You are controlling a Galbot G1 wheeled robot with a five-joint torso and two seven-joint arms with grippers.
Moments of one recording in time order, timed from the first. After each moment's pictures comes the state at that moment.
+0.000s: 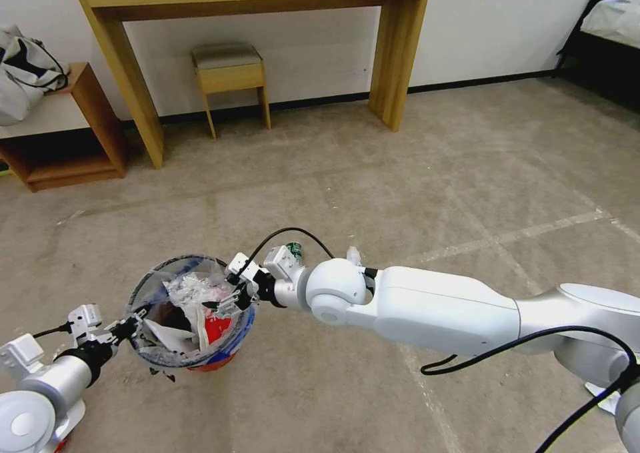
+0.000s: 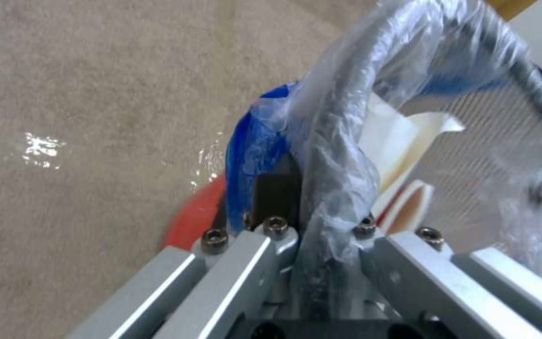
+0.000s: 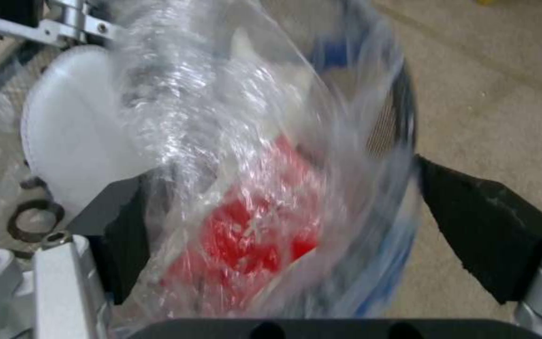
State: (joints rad) left arm 1.55 -1.25 -1.06 -2.10 -1.06 0.74 -0.05; right arm -0.06 1.13 -0.95 1.74 1.05 -0.41 0.12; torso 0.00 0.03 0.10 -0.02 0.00
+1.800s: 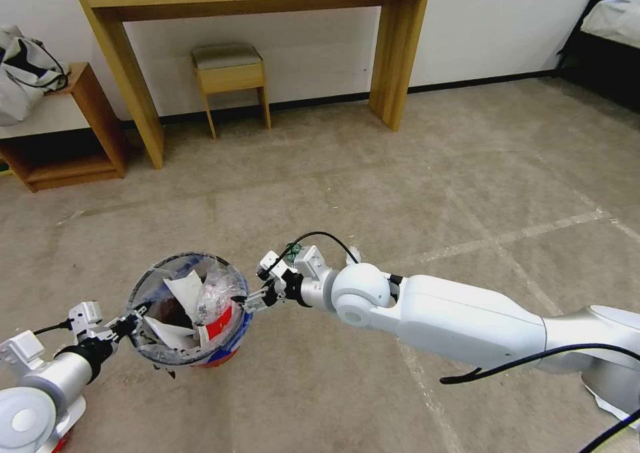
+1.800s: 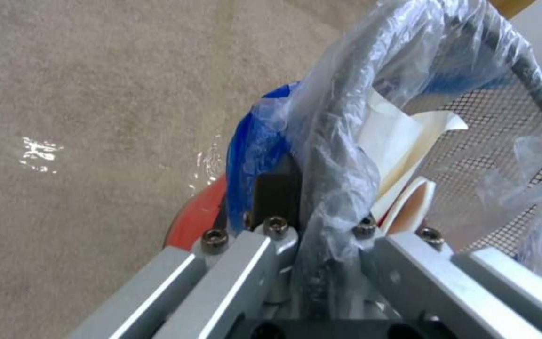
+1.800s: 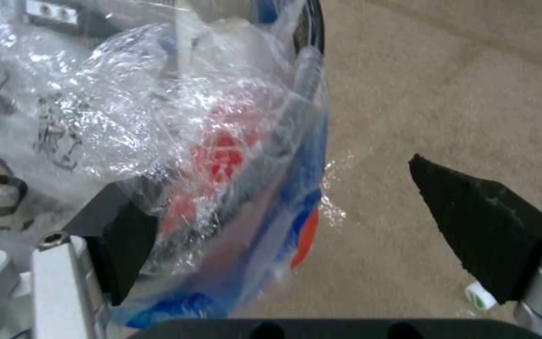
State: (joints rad) left arm 1.54 -1.25 -1.05 -2.10 -1.07 0.74 -0.06; right arm -0.12 1.05 -0.88 1.77 1.08 -0.41 0.13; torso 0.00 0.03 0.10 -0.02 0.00
